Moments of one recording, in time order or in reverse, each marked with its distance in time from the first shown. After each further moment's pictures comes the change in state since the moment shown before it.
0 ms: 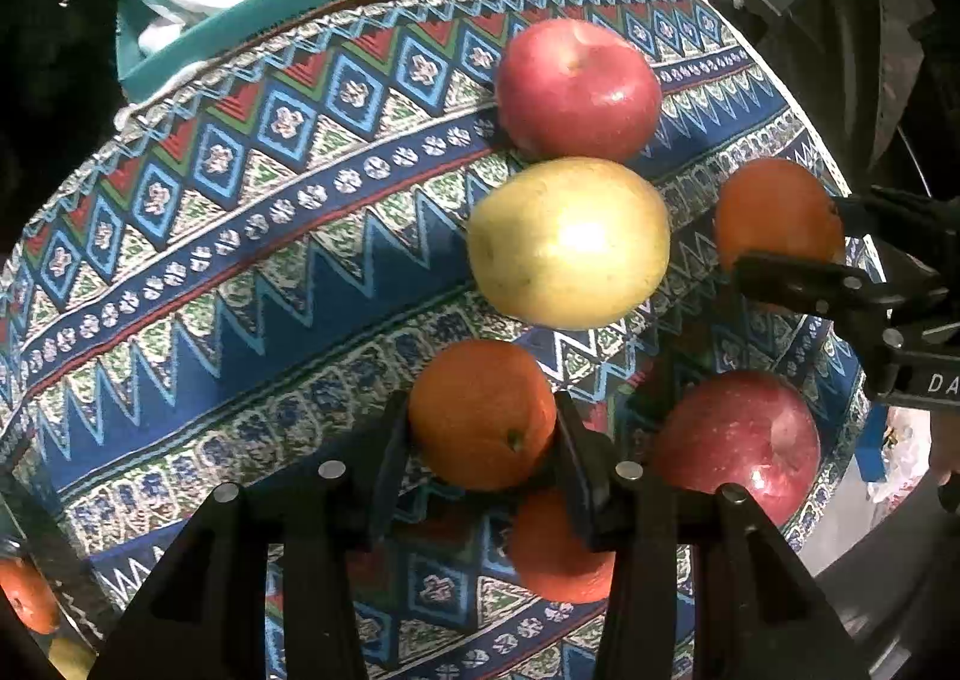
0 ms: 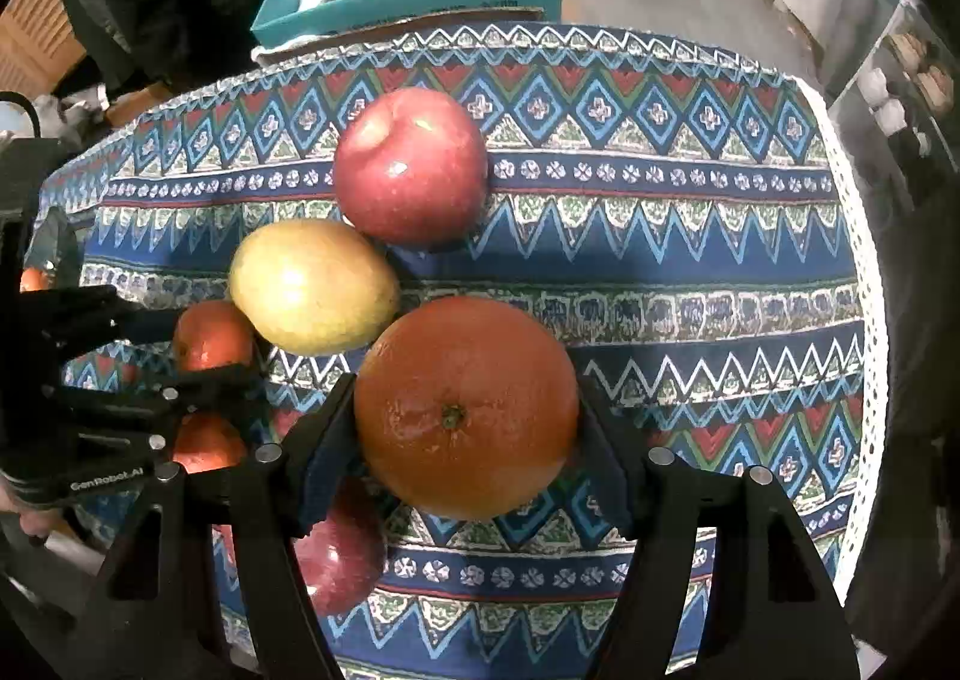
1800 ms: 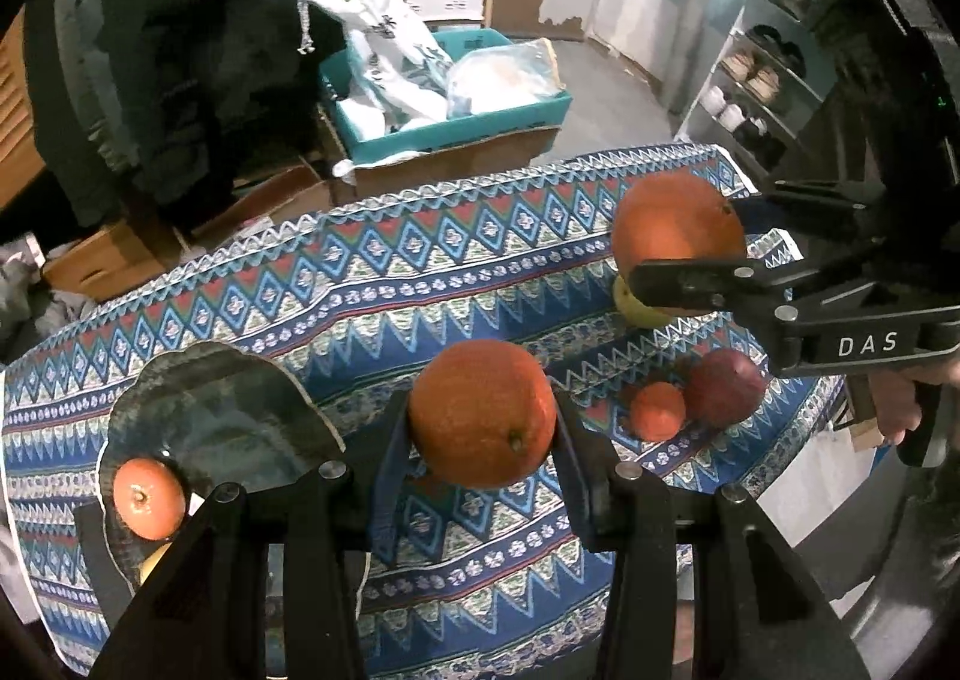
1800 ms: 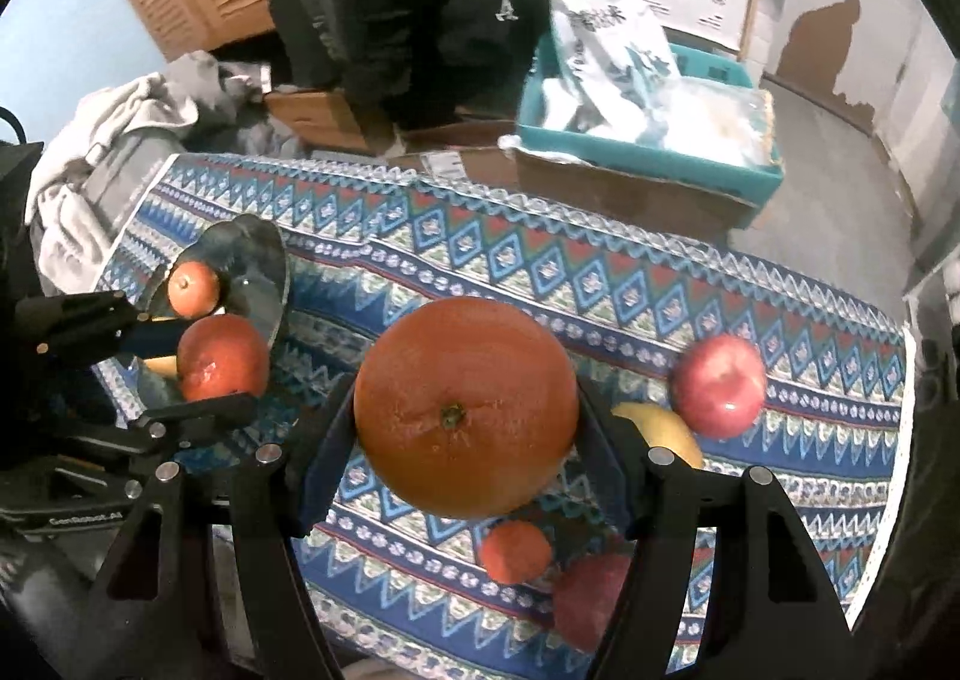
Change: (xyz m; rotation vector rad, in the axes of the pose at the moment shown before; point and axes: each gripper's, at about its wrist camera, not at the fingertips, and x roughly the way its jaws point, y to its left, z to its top) left arm -0.167 0.091 -0.082 -0.125 -0.269 0.080; right arm -0.075 0.176 0.050 -0.293 -0.137 0.175
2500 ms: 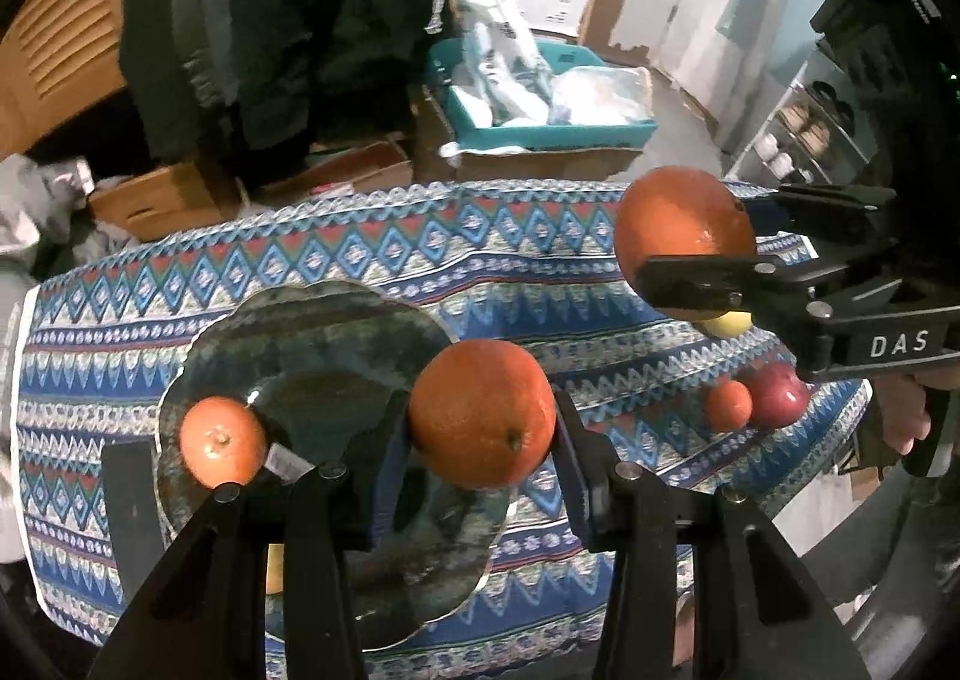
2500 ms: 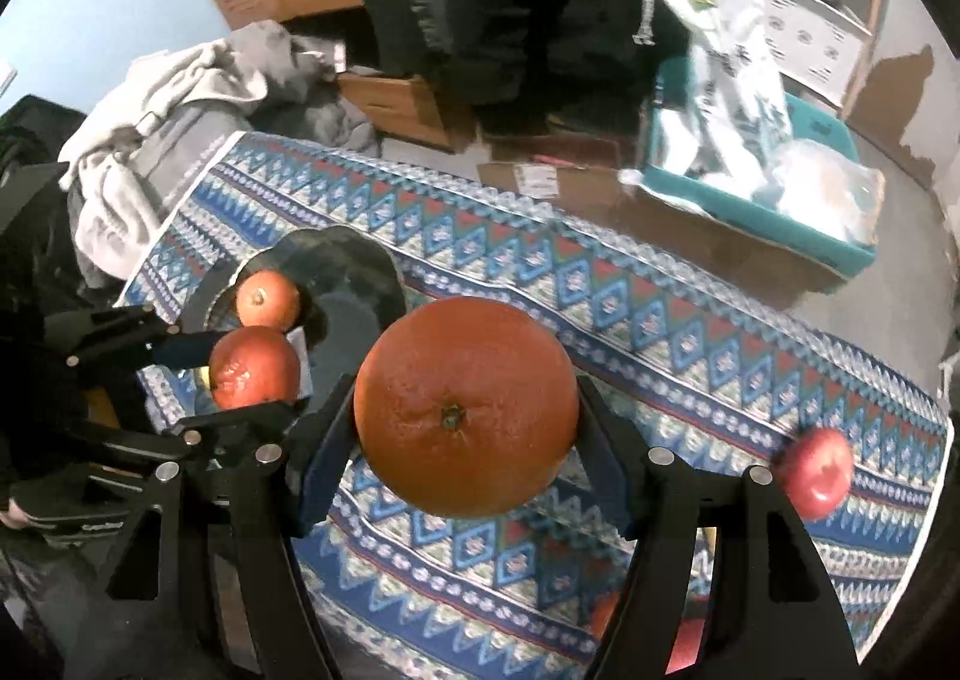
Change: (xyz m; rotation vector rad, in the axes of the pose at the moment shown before) left arm -0.022 0.086 -0.033 -0.153 -0.022 0.049; right arm 0.035 0.086 0.048 -0.122 0.028 0.097
